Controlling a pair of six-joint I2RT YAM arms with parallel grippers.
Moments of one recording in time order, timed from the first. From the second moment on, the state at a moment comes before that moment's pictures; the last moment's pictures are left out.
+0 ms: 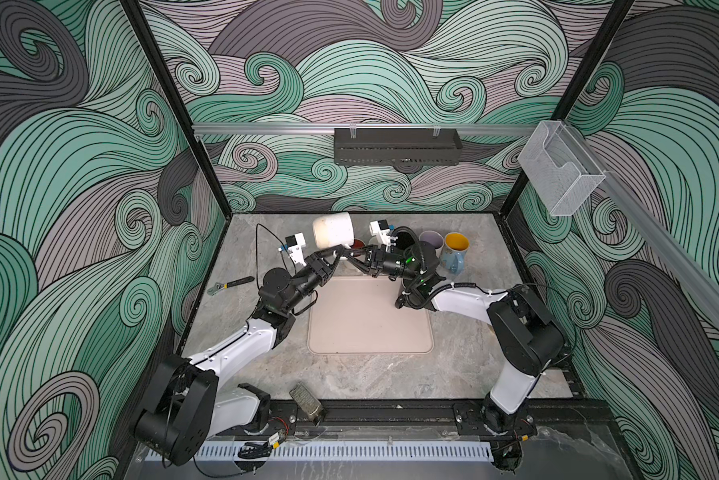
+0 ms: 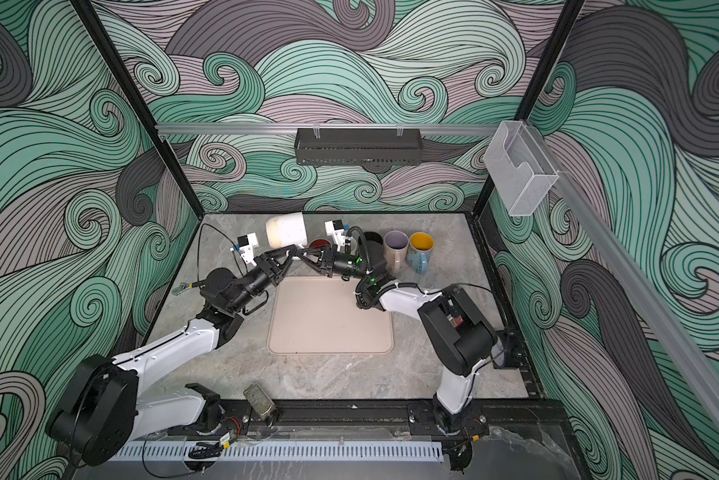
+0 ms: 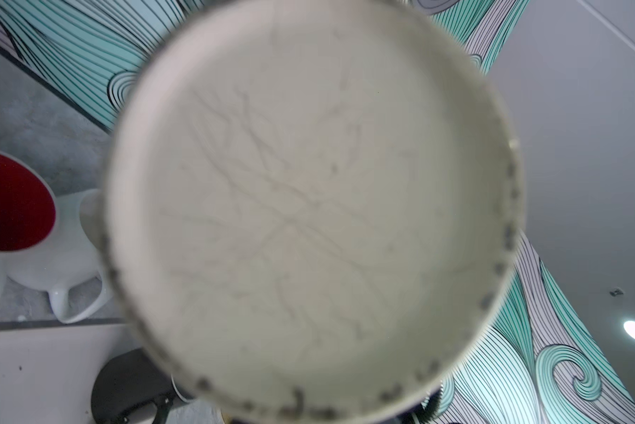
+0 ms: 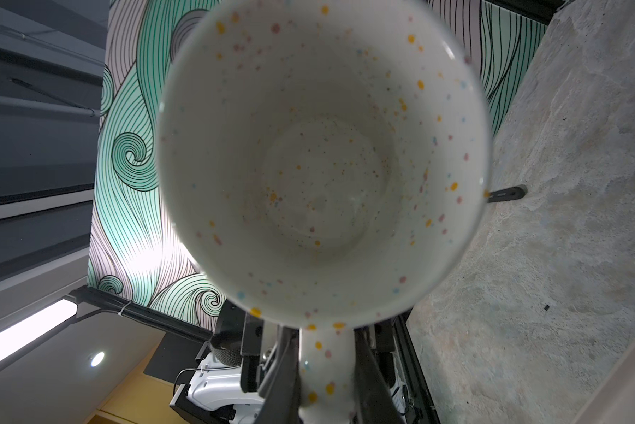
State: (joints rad) left arm -0.41 1.20 0.54 0.84 0.37 -1.28; right arm 0.64 1.77 1.01 0.98 -0.76 1.35
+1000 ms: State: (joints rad) left arm -0.37 1.06 0.51 0.55 0.36 -1.14; right arm 0.65 1.75 1.01 0.76 -0.77 1.26
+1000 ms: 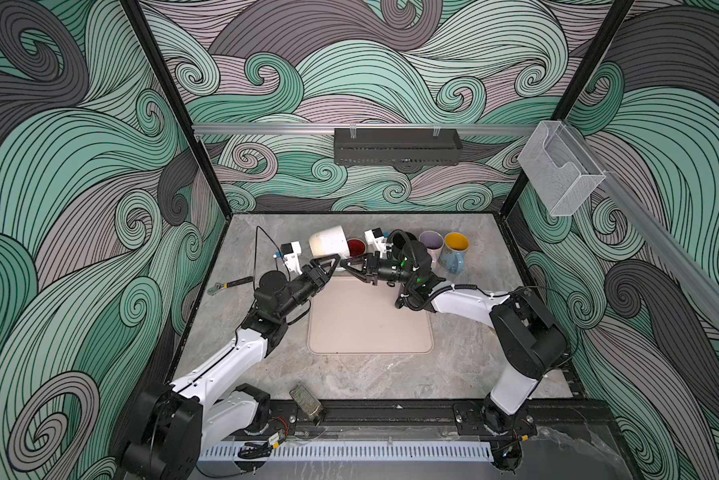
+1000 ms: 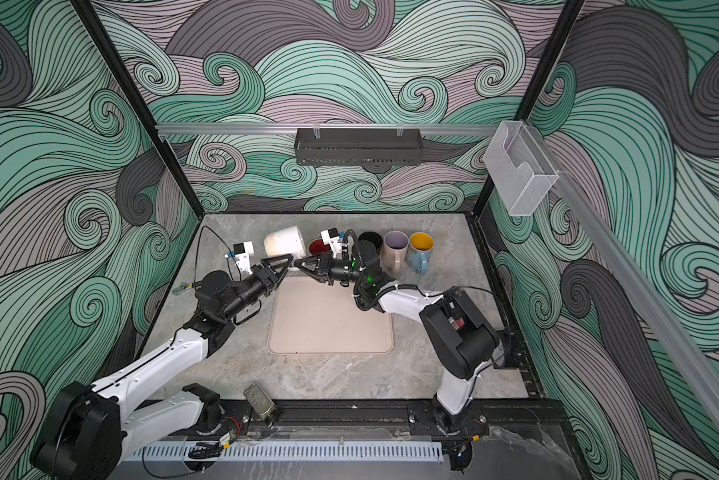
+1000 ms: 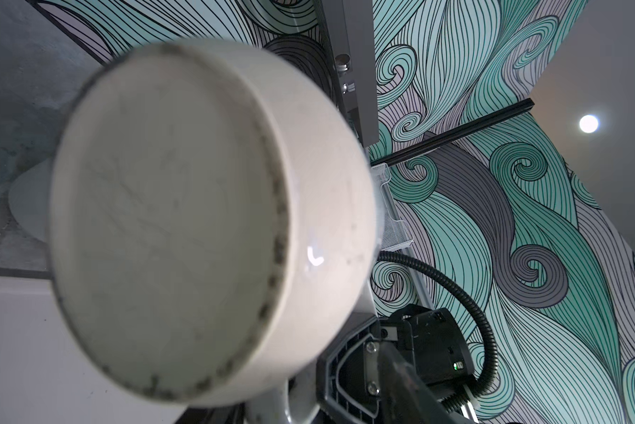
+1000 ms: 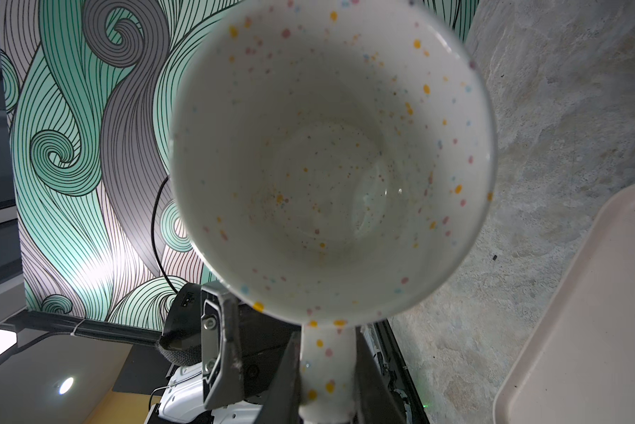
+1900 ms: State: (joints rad) left arm -0.37 0.80 0.45 0.20 0.27 -1.02; right arm 0.63 1.86 1.10 0.56 -0.75 1.16
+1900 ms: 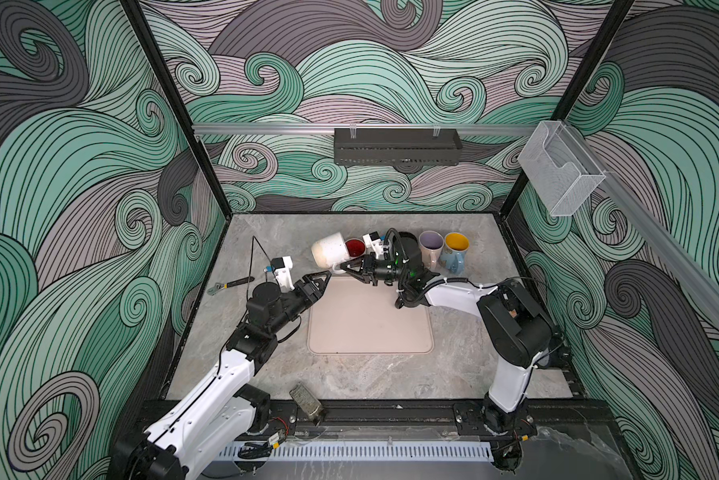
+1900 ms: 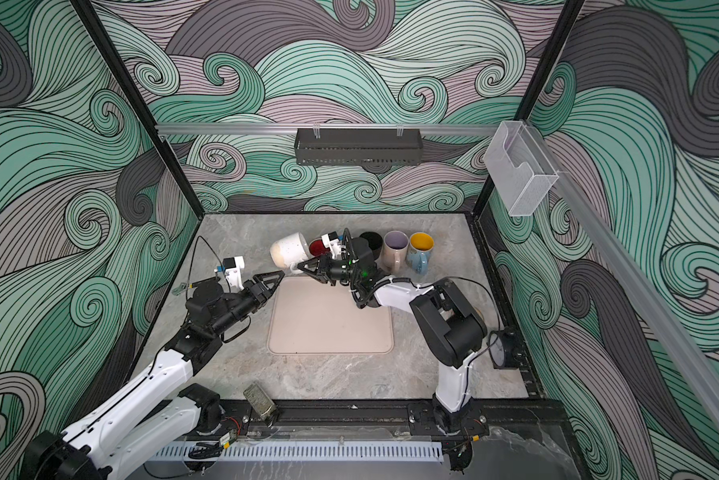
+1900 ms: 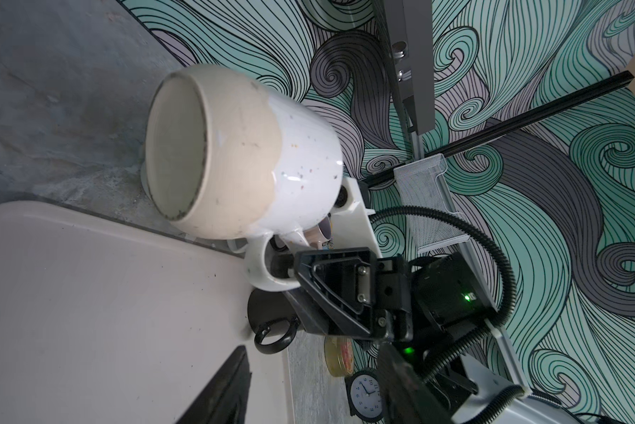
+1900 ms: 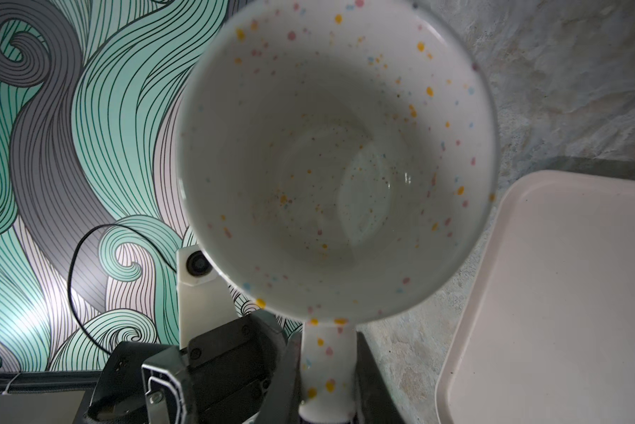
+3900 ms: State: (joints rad) left arm -0.35 0.70 0.44 0.02 0.16 -0.90; right arm 0.84 2.52 2.33 -0.76 0.25 0.33
